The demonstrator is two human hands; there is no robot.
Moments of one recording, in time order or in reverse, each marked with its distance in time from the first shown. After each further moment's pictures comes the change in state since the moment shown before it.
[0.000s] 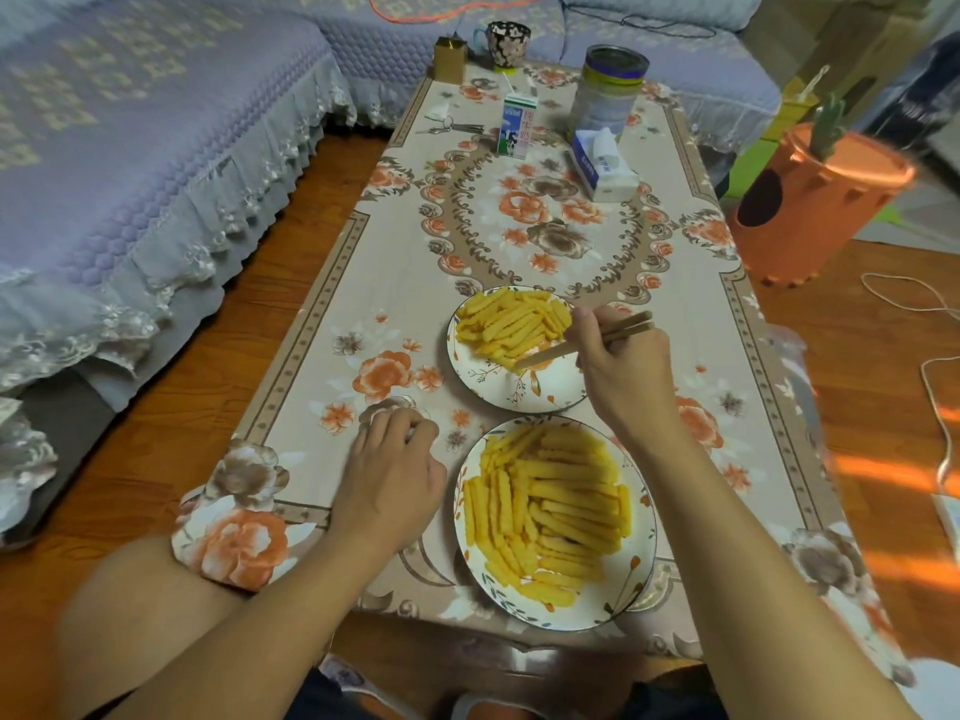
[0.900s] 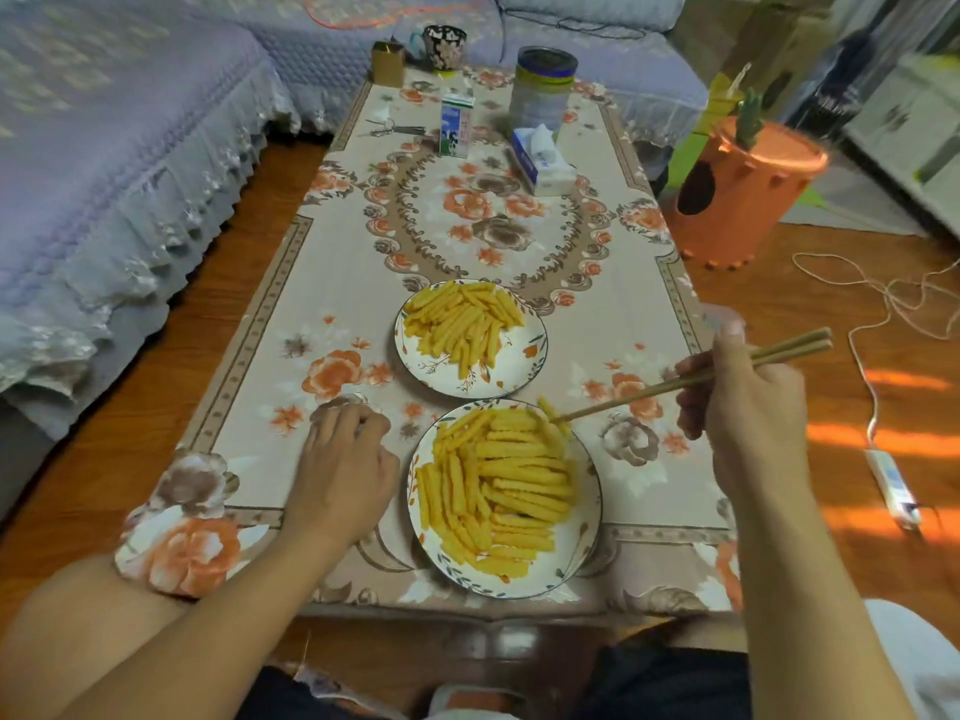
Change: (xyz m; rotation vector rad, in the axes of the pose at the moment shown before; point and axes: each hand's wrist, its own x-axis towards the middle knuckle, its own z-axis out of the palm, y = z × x) left_hand 0.000 -0.001 0.003 -0.024 0.025 0.002; right_hand -0.059 0.008 -0.121 0.294 0.313 0.444
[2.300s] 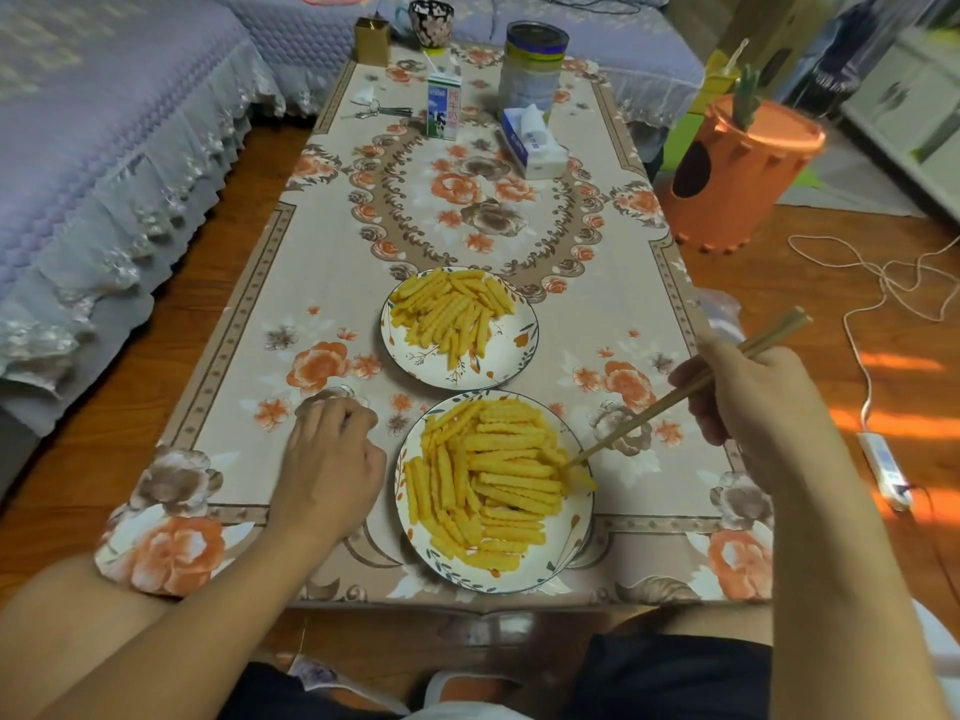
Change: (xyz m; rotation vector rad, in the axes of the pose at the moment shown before) left_hand -0.001 0.003 -0.002 -0.008 -0.020 -0.011; right_hand 0.011 -0.013 -0.022 -0.283 -0.183 0.144
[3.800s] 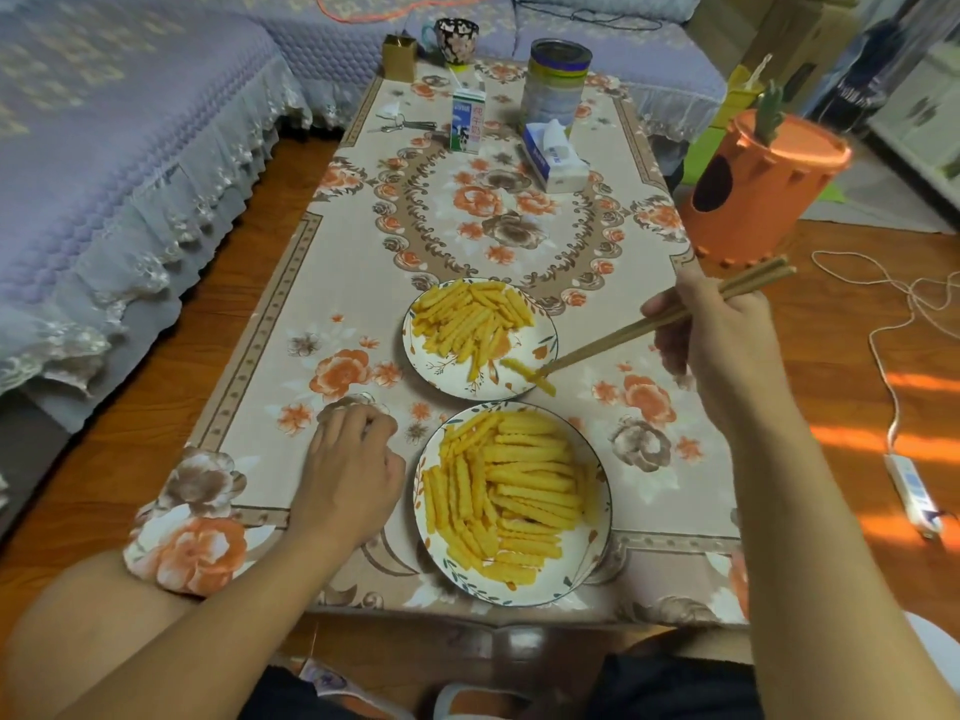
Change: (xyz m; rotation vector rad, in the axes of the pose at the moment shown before) left_hand 0.000 -0.001 -0.002 0.011 -0.005 0.000; right_hand 0.036 -0.030 0.040 0.245 -0.056 -0.285
